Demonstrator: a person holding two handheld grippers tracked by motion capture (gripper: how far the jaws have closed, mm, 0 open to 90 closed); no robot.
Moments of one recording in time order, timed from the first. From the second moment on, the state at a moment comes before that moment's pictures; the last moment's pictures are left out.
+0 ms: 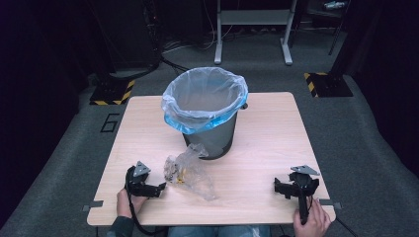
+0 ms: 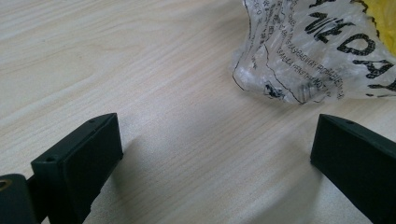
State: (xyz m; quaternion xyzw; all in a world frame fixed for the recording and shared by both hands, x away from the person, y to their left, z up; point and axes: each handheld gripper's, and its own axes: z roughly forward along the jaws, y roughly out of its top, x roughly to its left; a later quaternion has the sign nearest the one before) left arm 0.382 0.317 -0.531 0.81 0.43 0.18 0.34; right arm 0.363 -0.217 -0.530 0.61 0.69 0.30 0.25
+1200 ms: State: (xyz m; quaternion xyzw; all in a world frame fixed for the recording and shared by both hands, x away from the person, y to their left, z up) left arm 0.378 0.317 -0.491 0.85 0.41 0.13 0.31; right arm 0.363 -0.217 -0.530 0.61 0.69 0.30 0.25
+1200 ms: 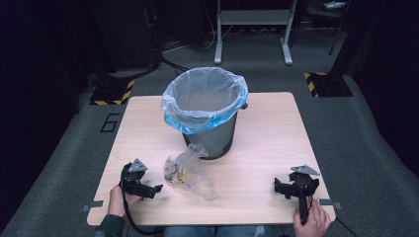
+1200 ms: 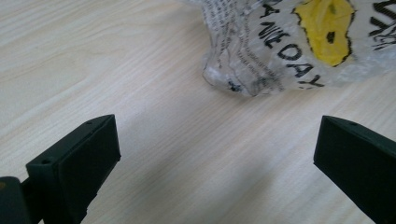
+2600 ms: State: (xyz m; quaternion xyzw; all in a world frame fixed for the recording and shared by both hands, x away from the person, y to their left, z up) left arm 0.454 0.220 -0.503 0.88 0.39 0.07 0.25; right arm 0.363 -0.217 -0.530 0.61 0.69 0.30 0.25
